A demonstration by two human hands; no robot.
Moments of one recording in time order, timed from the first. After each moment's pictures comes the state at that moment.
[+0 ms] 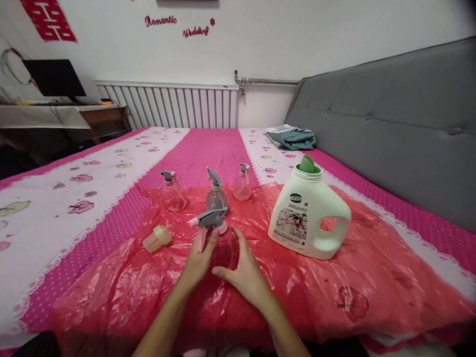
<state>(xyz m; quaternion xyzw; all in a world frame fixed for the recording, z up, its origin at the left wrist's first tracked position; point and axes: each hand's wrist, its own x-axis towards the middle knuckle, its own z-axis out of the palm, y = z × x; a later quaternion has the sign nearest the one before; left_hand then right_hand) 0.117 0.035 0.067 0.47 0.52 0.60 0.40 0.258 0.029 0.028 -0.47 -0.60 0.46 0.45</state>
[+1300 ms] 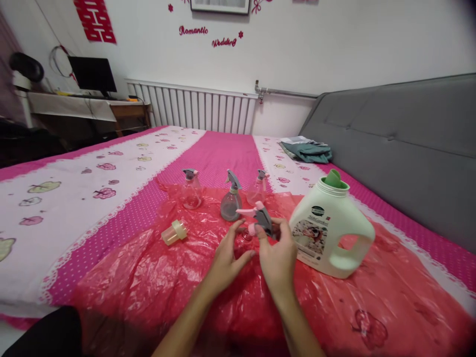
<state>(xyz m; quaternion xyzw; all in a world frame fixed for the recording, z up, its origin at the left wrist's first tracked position) 0.122 0.033 0.032 0.64 0.44 0.53 0.34 0.256 0.039 0.090 -0.57 -0.56 0.20 0.57</state>
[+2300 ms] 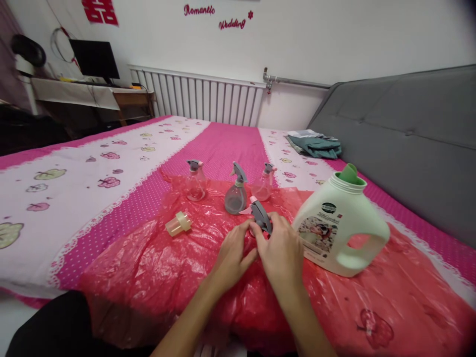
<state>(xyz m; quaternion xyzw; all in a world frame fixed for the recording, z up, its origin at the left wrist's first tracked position) 0.127 0.030 0.031 0.73 0.45 0.46 0.24 0.254 0.035 0.112 -0.65 -0.66 0.10 0.35</state>
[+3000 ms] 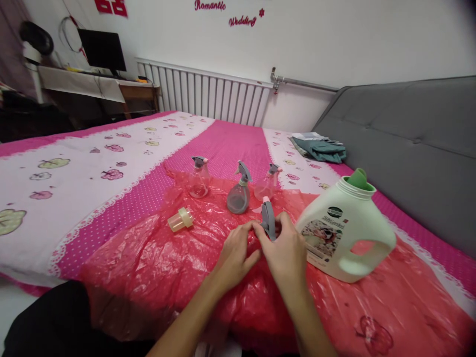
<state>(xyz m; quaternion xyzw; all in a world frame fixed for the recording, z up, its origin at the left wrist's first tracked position) 0.130 0.029 0.028 0.72 0.45 0.48 0.24 0.259 0.041 0.104 -0.66 -0.63 0.14 0.38</state>
